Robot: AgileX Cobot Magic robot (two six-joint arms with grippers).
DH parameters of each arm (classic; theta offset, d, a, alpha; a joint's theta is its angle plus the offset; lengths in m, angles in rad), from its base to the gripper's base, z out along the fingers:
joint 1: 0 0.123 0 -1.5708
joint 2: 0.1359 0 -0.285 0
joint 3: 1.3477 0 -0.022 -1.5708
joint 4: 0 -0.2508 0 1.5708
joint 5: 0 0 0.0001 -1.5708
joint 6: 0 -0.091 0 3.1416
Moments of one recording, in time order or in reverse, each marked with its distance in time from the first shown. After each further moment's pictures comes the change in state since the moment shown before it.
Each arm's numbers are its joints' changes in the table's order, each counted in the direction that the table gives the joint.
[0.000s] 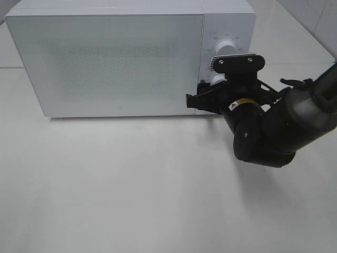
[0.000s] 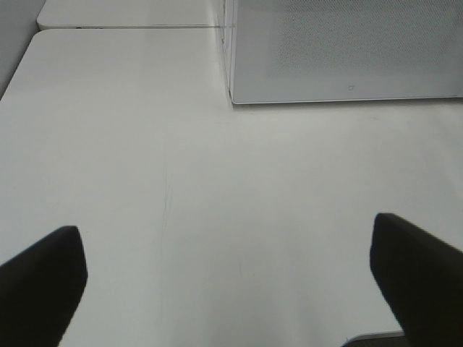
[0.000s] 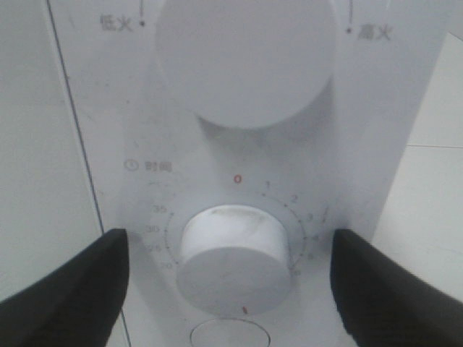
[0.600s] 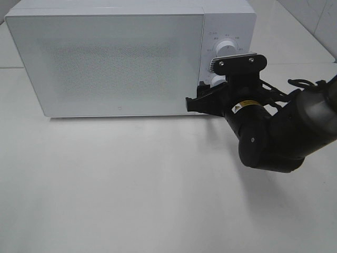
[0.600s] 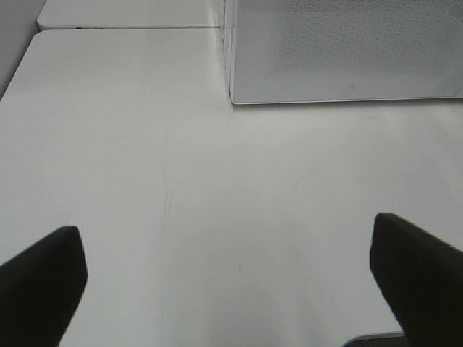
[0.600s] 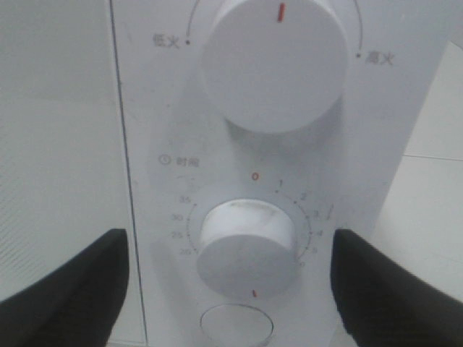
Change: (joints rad) left arm 0.000 0.000 0.000 0.000 0.000 0.000; right arm 0.025 -0.052 0.056 0.010 -0.008 0.024
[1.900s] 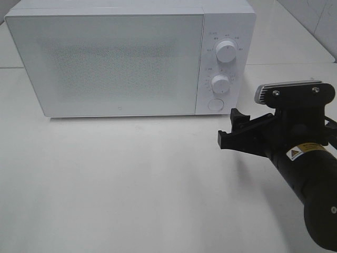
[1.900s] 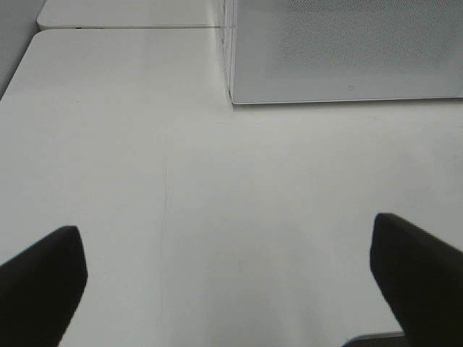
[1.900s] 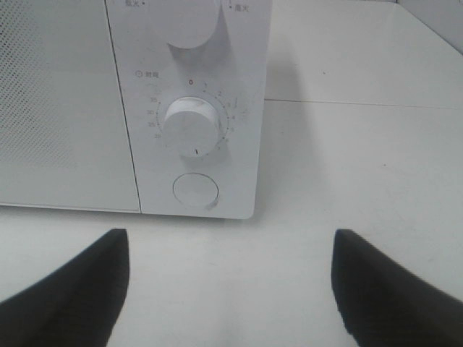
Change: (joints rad) left arm 0.000 0.000 0.000 0.000 0.000 0.000; right arm 0.241 -0.314 0.393 -0.260 -0.085 -0.004
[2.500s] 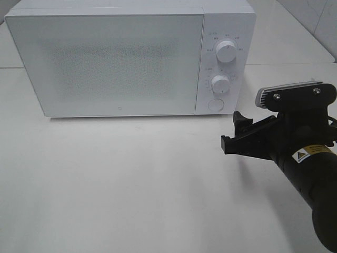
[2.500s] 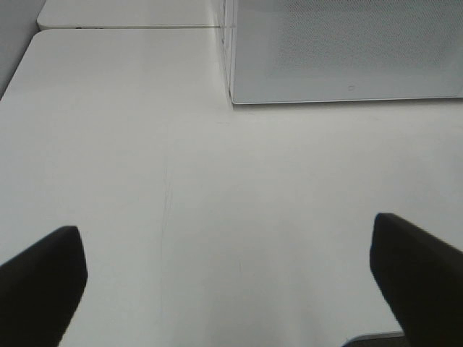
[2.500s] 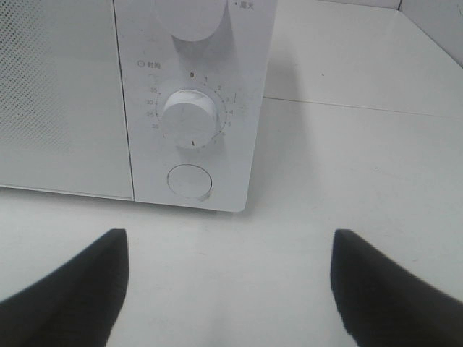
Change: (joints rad) left arm 0.000 0.000 0.000 0.000 0.000 0.000; right arm 0.002 -0.043 0.032 -0.010 0.021 0.051
